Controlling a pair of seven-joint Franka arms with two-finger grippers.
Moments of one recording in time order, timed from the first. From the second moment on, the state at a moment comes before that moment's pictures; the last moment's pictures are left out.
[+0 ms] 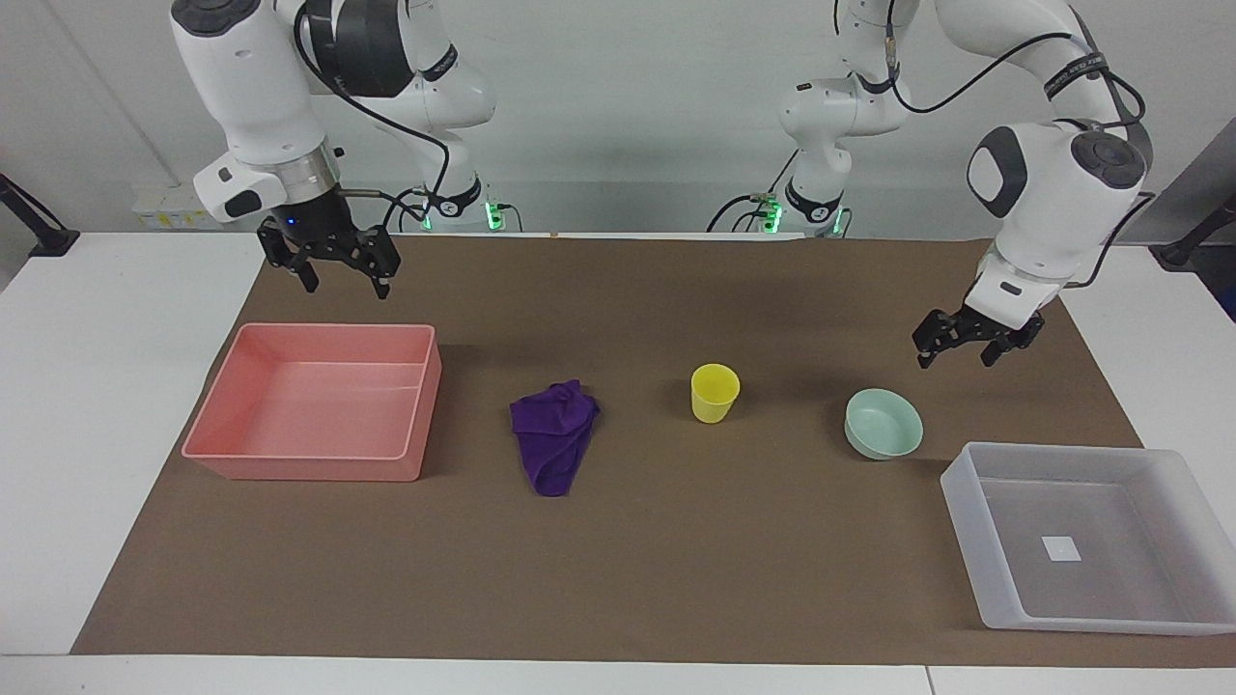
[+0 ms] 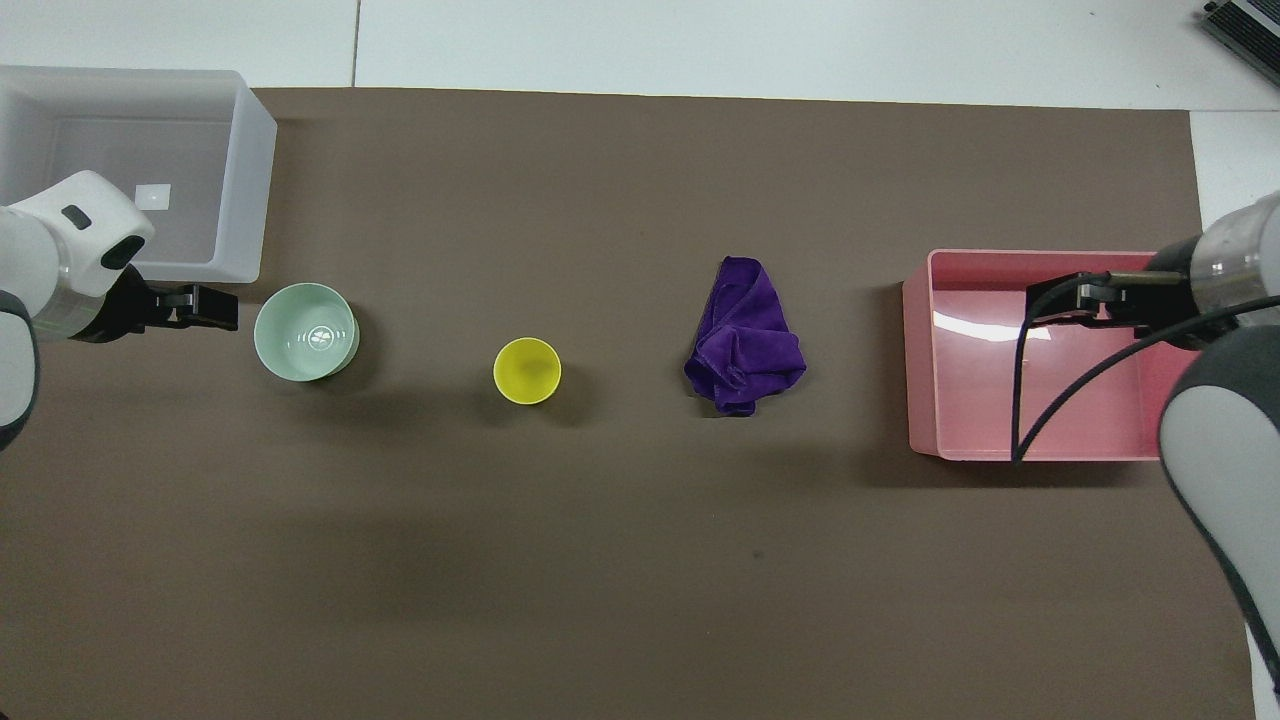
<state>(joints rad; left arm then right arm) 0.03 0.06 -0.05 -1.94 0.00 2.04 0.00 0.14 -0.01 -0.08 -1.73 -0.03 1.78 0.16</state>
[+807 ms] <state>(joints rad) 0.03 0.21 -0.05 -2.04 -0.02 2.31 -0.05 0.33 0.26 -0.07 -1.73 -0.03 2.11 0.30</state>
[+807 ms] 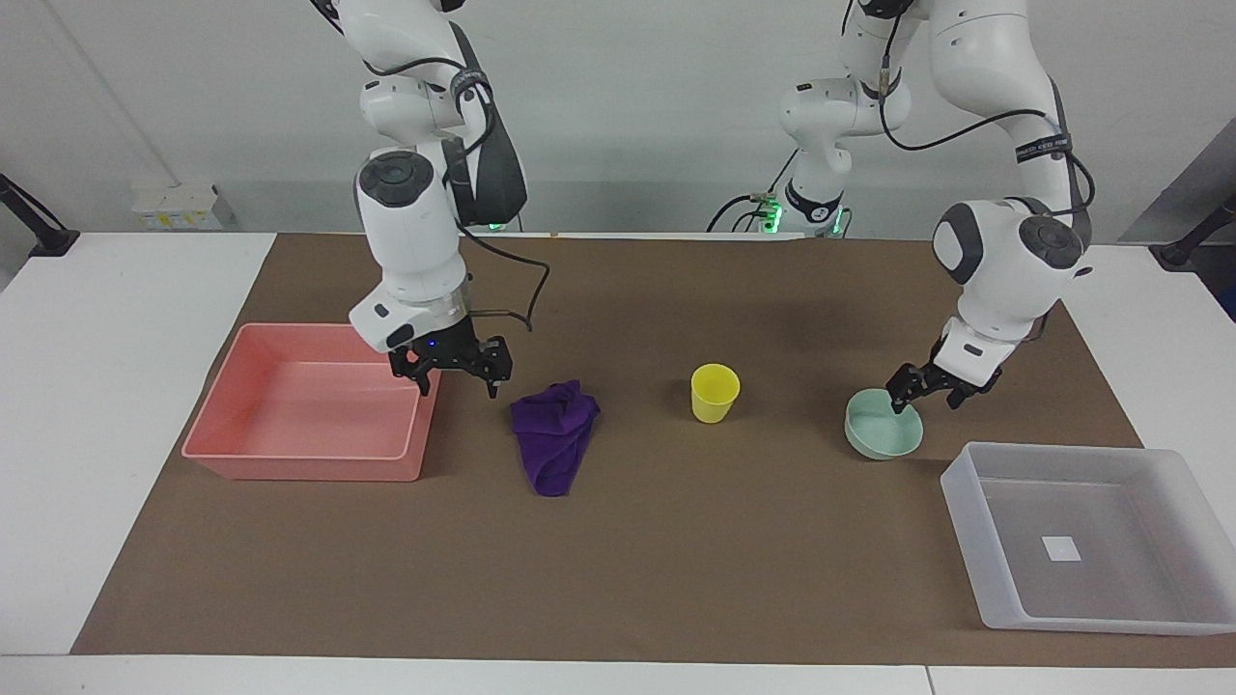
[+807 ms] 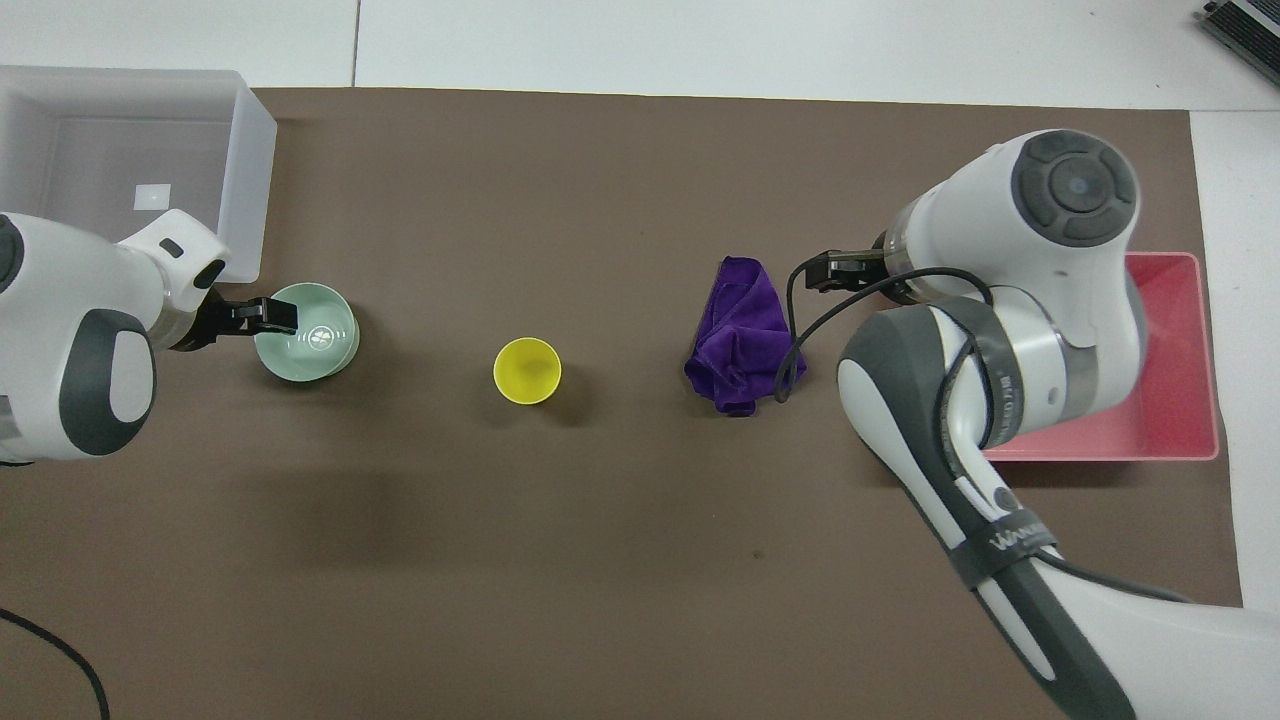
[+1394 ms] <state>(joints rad) 0.03 0.25 -0.06 -2.04 -0.02 2.34 -0.05 0.42 0.41 -0.07 -1.73 -0.03 2.29 0.40</state>
